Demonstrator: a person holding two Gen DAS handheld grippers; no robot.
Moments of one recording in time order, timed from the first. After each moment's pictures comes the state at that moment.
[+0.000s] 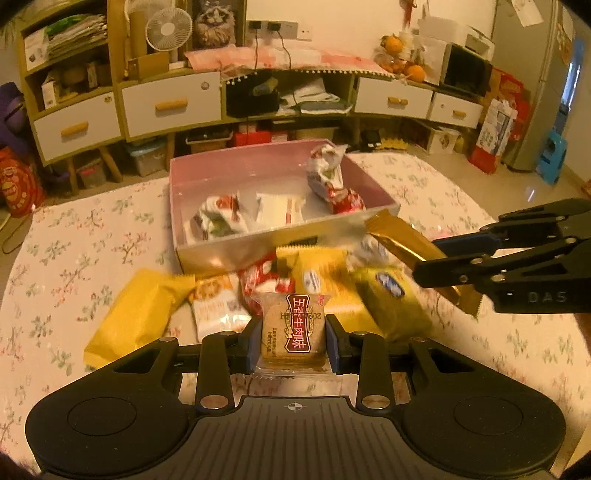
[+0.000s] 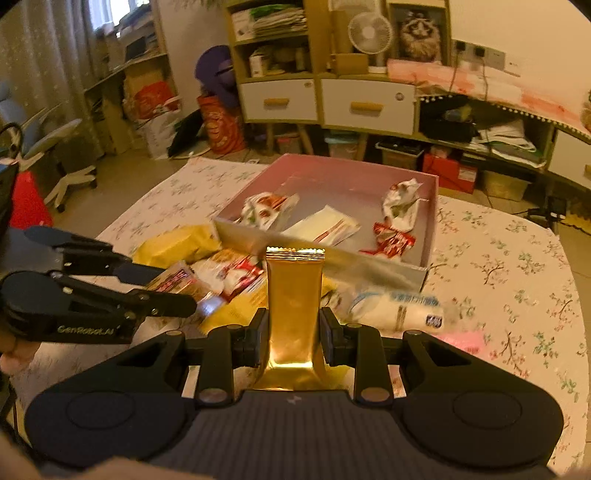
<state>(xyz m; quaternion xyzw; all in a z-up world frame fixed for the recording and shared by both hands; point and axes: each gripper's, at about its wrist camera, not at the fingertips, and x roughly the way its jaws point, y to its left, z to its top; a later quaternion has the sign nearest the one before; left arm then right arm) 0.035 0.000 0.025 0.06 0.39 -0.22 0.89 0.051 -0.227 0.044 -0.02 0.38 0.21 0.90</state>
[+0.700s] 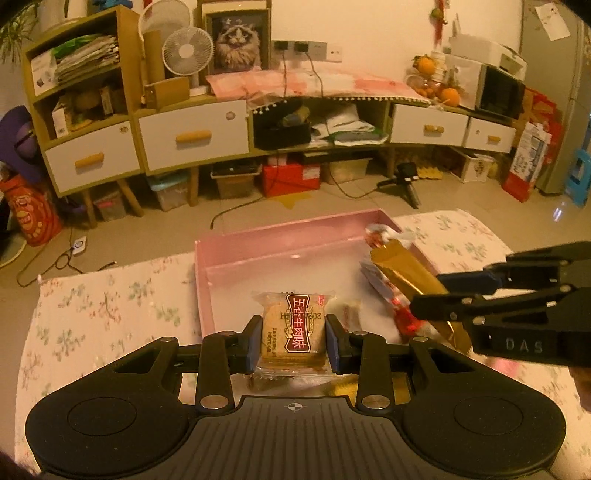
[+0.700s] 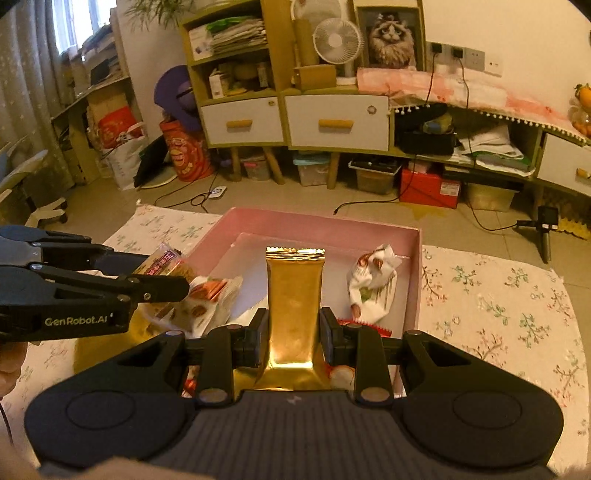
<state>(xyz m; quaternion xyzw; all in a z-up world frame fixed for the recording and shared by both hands) 0.151 -0.016 0.050 0.06 0.37 -0.18 0.91 0.146 -0.229 0.045 0.01 0.37 0.17 0.92</state>
